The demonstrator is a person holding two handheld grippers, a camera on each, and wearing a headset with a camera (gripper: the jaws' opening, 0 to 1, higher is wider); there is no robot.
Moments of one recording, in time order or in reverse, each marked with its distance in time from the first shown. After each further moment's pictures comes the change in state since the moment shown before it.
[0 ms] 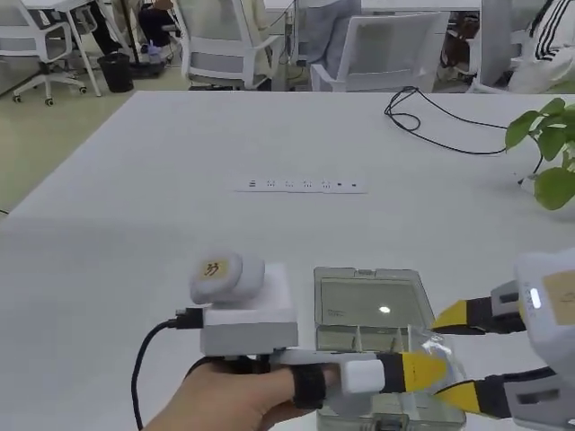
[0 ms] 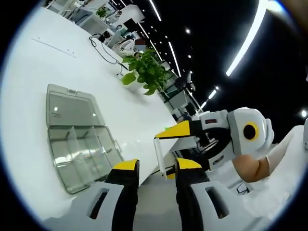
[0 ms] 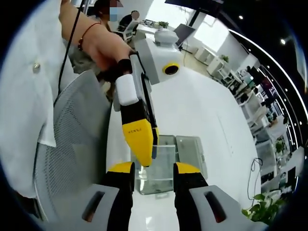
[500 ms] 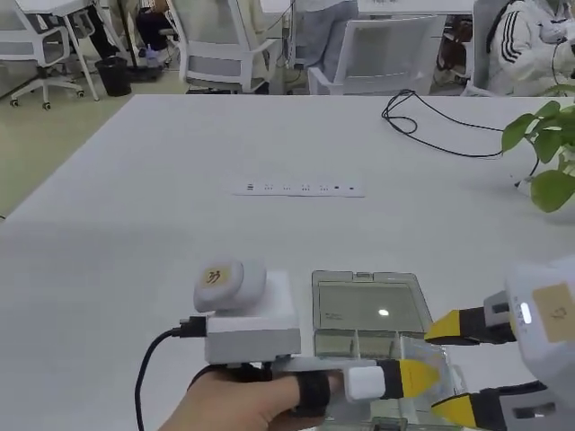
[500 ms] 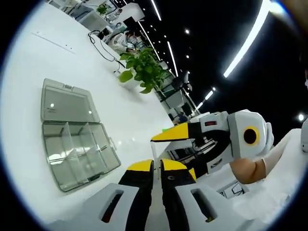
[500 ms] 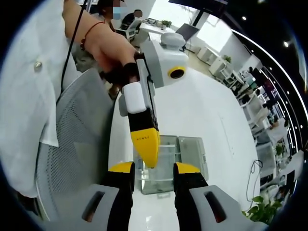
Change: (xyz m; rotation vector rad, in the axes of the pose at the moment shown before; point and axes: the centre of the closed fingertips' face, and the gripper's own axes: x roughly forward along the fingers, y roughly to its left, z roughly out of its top) left arm 0.002 -0.006 -0.005 -0.025 0.012 -0.036; right arm 0.000 0.006 0.001 -0.025 0.017 0.010
